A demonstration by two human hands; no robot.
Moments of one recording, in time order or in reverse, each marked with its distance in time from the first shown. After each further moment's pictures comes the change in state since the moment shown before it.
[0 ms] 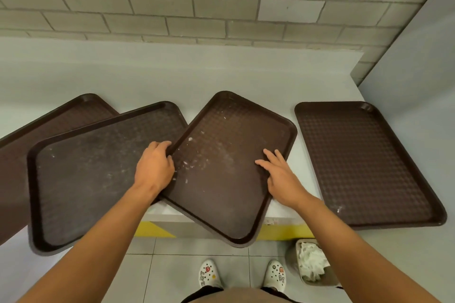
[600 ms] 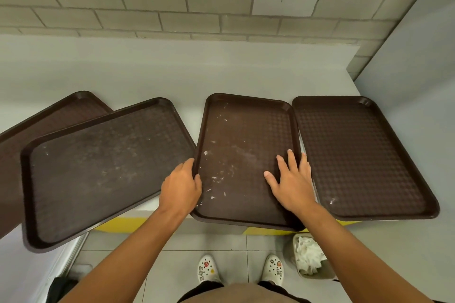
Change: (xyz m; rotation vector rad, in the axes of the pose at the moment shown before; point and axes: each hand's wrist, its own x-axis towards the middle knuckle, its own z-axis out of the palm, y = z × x) left_hand -0.067 0.056 0.036 -0.013 -0.048 0.057; right_hand -0.028 0.020 0.005 -0.259 0.128 0.289
